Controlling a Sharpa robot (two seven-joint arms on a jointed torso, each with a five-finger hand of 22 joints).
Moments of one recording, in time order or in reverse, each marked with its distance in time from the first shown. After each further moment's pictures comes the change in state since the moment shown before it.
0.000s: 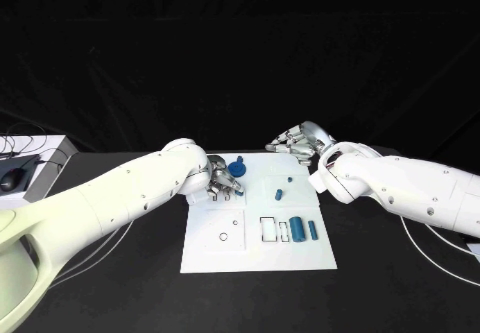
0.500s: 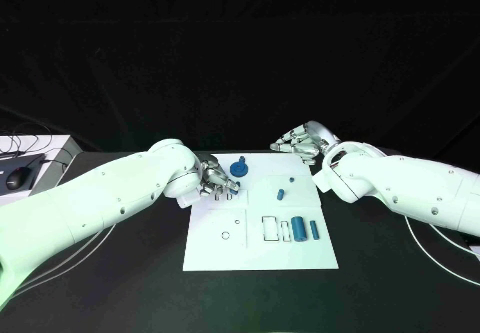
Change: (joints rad) left arm 0.000 -0.121 0.002 0.160 0.037 -0.064 -0.023; left_hand -0.026 -0.010 -0.021 -0.021 0.099 0.035 -0.004 -0.033 0.078 0.034 -0.006 -0.011 0.002 0.007 -0.011 -0.019 -0.035 -0.001 0.013 -0.017 -0.004 0.010; right arm -0.005 -0.011 0.000 -0.007 0.000 0.004 0.000; right_hand 0.000 0.000 0.000 0.000 0.002 0.000 0.000 -0.006 0.000 0.000 0.000 0.000 0.000 0.000 0.000 0.000 -0.001 0.000 0.000 0.000 0.000 0.000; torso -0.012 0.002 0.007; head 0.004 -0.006
